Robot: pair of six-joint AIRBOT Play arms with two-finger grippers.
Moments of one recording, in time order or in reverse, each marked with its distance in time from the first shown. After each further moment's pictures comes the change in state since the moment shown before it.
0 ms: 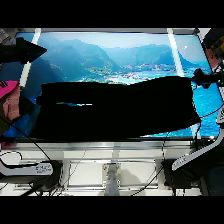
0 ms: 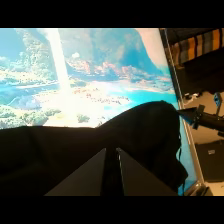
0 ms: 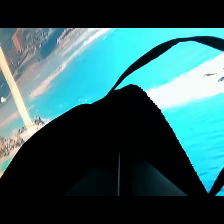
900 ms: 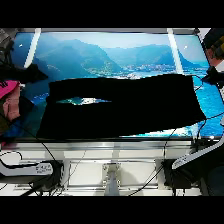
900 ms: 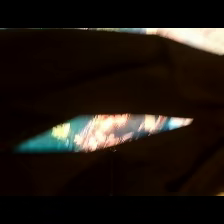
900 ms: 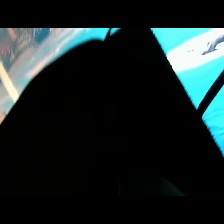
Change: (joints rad) left arm 0.015 0.012 -0.193 0.433 -0.039 -0.031; right arm -0.084 0.011 0.152 -0.027 0.335 -0.005
